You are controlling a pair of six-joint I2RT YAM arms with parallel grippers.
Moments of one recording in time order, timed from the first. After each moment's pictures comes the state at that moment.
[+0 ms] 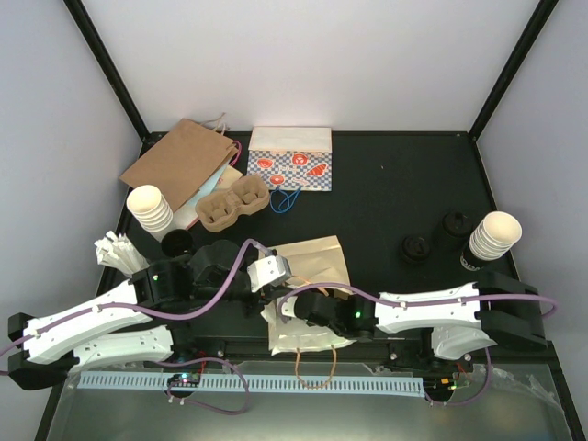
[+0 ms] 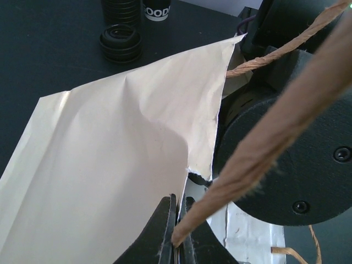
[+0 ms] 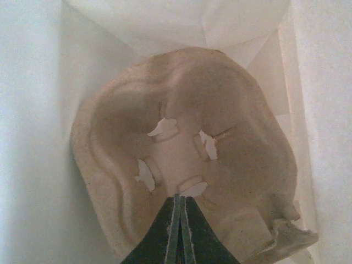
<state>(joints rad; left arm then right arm) -1.15 0.82 0.92 -0.68 0.18 -0.06 1.42 1.36 0.68 -0.19 0.57 -0.54</state>
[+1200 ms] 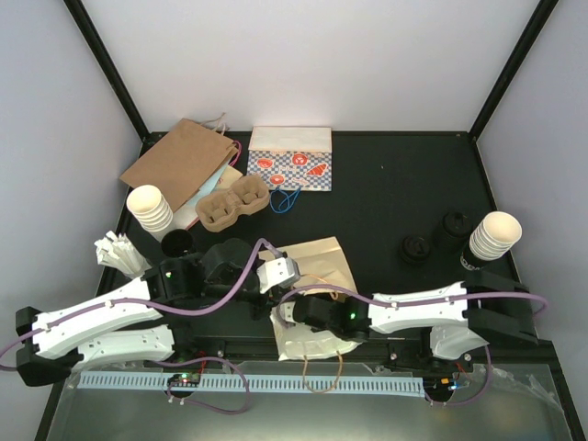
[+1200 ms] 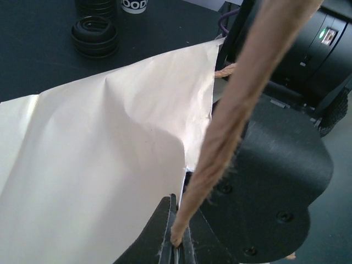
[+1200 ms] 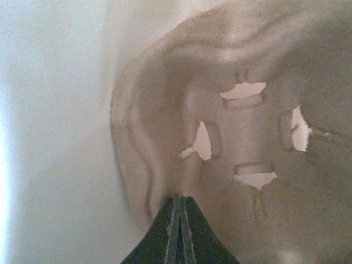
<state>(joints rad) -1.15 0.87 0.90 -0.64 0.27 -0.06 1.42 1.44 0.68 -0.27 0.51 -0.49</state>
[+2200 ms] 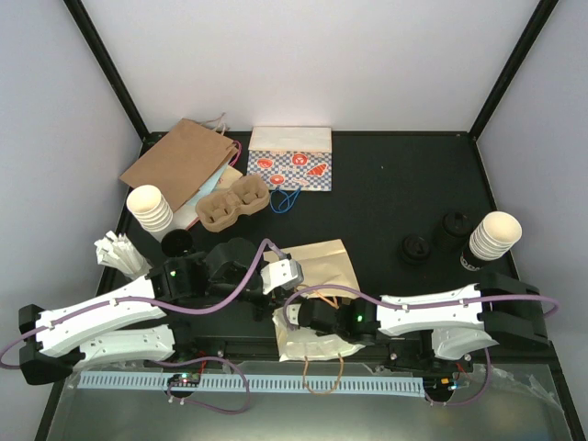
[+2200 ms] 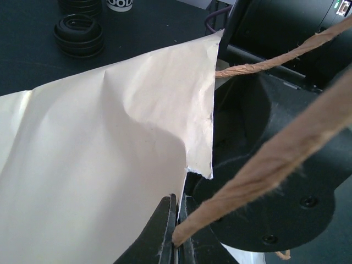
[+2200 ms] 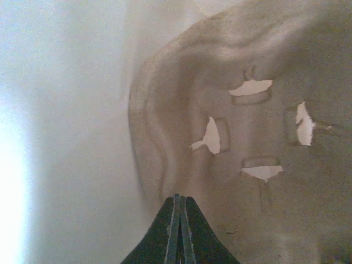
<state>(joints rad) -1.15 0.90 0.90 -0.61 0.31 -0.07 1.45 1.34 0.67 -0.37 0.49 -0.41</state>
